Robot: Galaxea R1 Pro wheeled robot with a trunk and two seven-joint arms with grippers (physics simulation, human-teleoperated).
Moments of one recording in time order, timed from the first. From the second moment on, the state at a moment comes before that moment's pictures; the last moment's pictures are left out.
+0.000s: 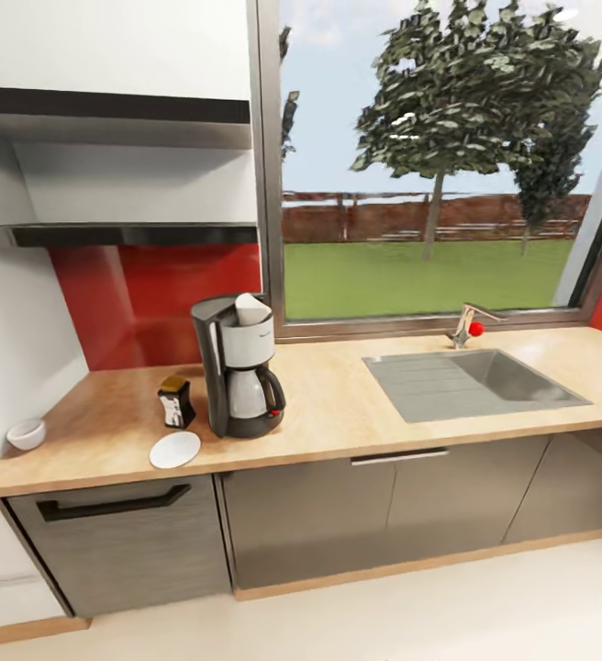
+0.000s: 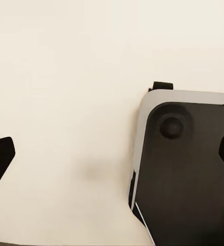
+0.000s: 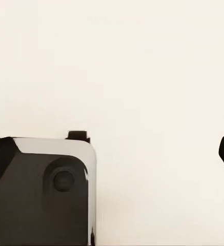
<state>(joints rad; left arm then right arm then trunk) -0.07 0.06 -0.07 -0.20 0.15 0.03 0.16 -0.20 -0.10 0.32 -0.03 -0.29 -0.18 -0.02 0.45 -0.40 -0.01</state>
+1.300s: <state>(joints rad) -0.07 0.07 -0.08 -0.16 0.15 0.03 0.17 -0.20 -0.02 0.31 -0.06 -0.30 -0.18 -0.02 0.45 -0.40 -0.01</state>
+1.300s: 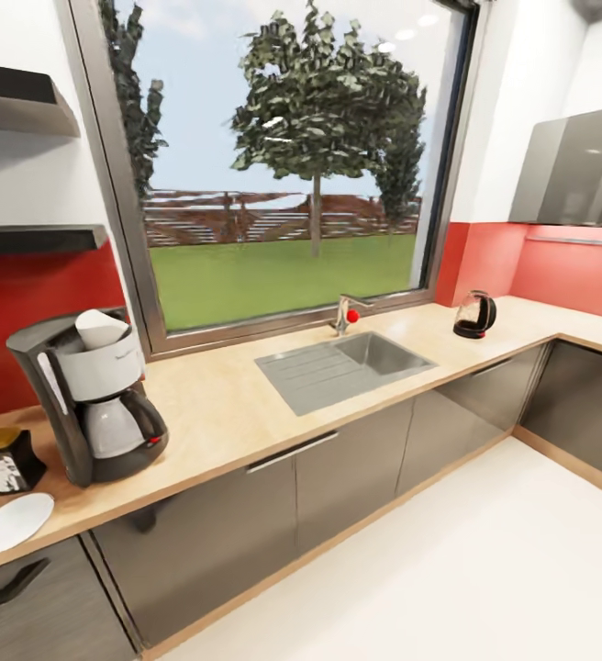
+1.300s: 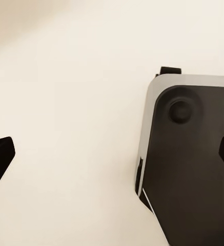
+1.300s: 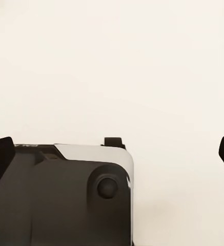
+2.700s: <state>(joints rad) -0.07 0.07 -0.08 -0.16 0.15 -0.01 0.16 -0.20 -0.02 0.31 -0.06 -0.42 -0.17 -0.02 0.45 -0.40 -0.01</state>
